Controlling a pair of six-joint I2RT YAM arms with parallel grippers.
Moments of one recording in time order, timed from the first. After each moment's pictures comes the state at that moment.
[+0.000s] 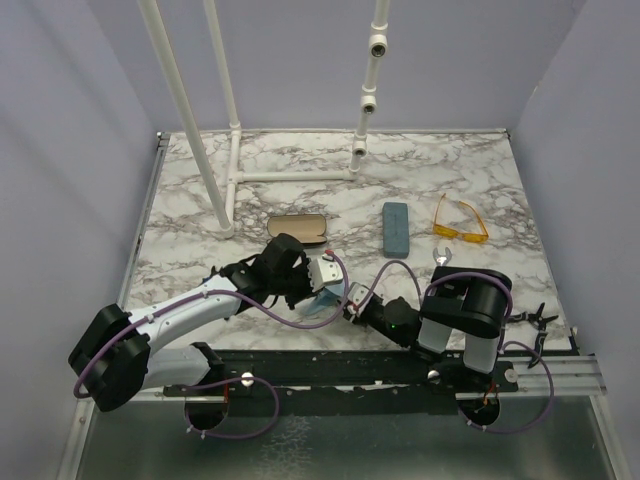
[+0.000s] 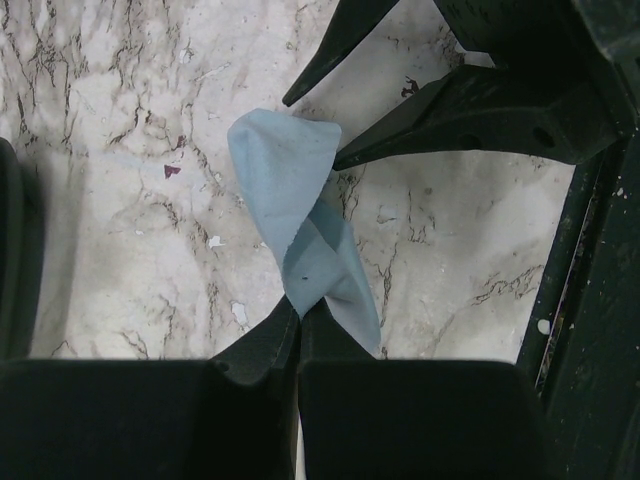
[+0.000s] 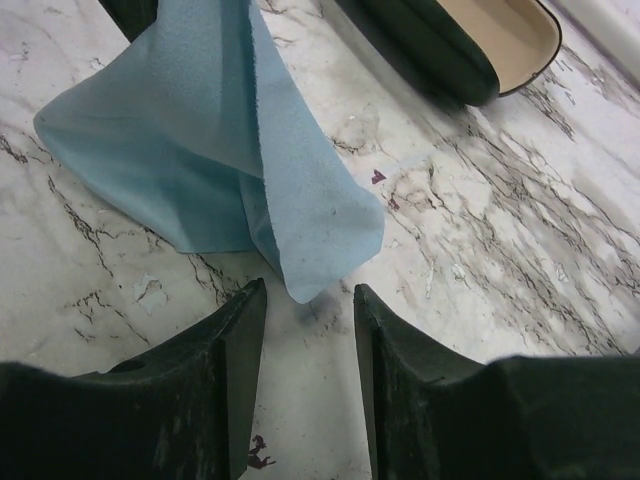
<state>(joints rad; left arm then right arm) -0.80 1.19 0.65 -0.26 0.35 0.43 1.12 1.88 0.16 1.51 0.24 -0.31</state>
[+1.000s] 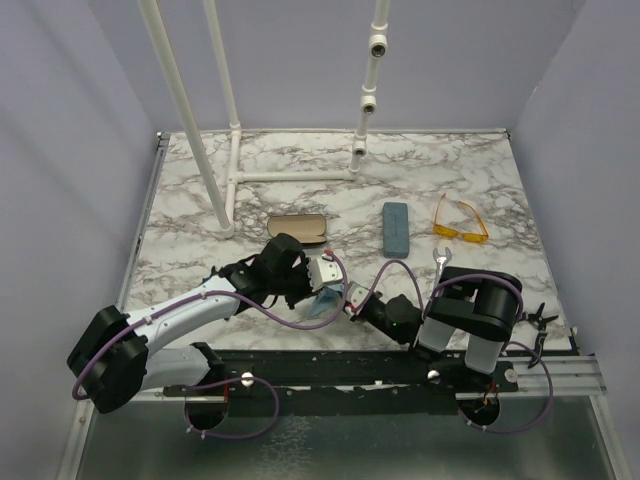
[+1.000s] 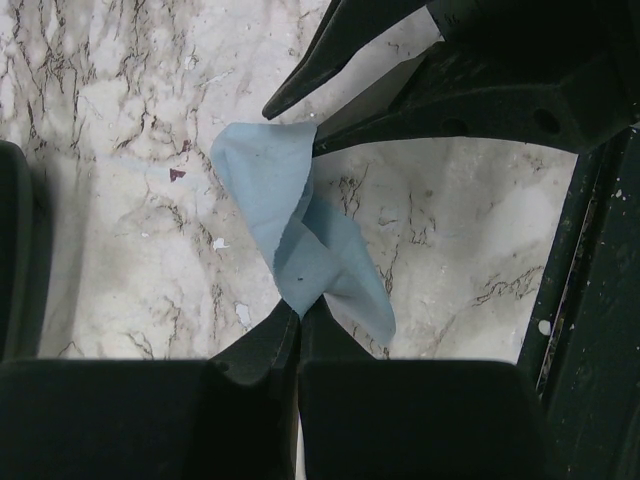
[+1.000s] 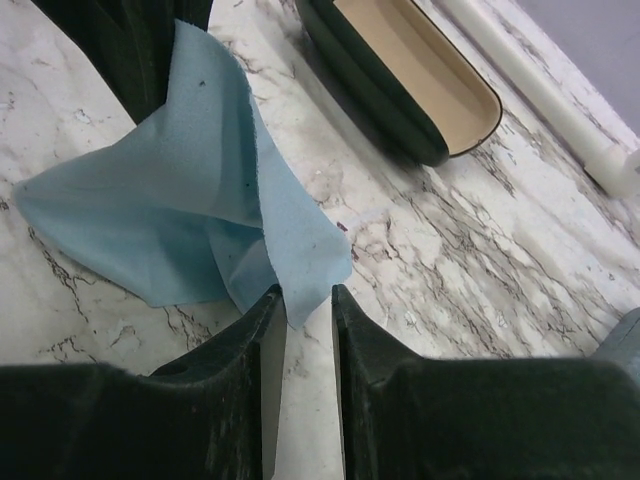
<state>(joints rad) -0.80 1.18 0.65 -0.26 0.36 0.43 1.12 1.82 0.18 1.51 0.25 -0.42</state>
